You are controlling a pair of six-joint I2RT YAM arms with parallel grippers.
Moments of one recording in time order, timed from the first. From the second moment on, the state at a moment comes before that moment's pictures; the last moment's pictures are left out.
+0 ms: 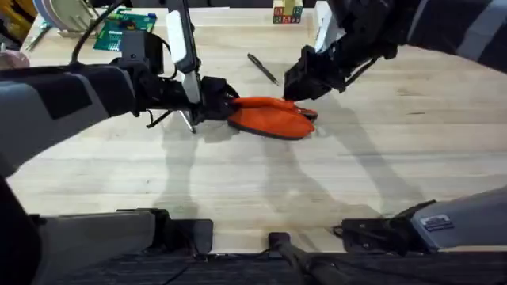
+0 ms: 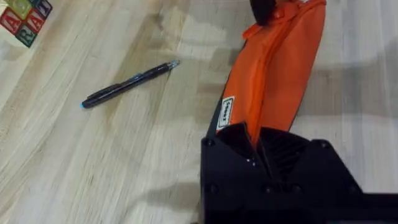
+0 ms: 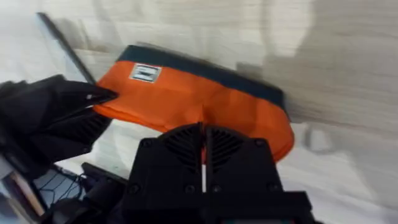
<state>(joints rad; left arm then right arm) 0.01 1.49 0.74 -0.37 1.00 1.16 0.38 1.66 1.27 -0.86 -0.40 0.52</state>
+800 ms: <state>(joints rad) 0.01 1.49 0.74 -0.37 1.00 1.16 0.58 1.66 1.27 -0.51 -0.46 0.55</state>
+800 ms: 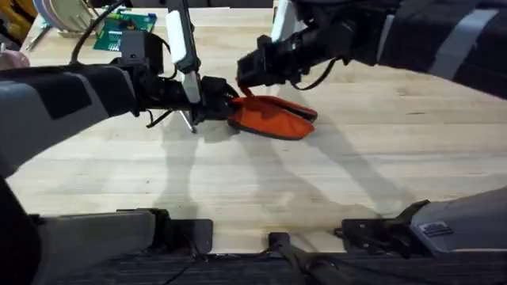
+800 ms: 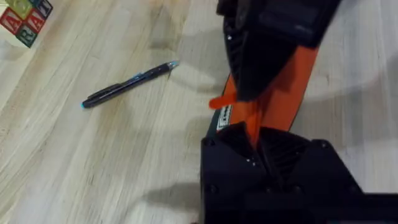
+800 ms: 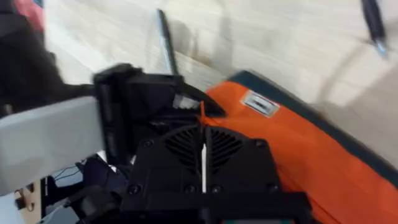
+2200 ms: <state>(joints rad) 0.01 1.49 0.74 -0.37 1.00 1.16 0.57 1.29 1.53 -1.12 -0.15 0.22</state>
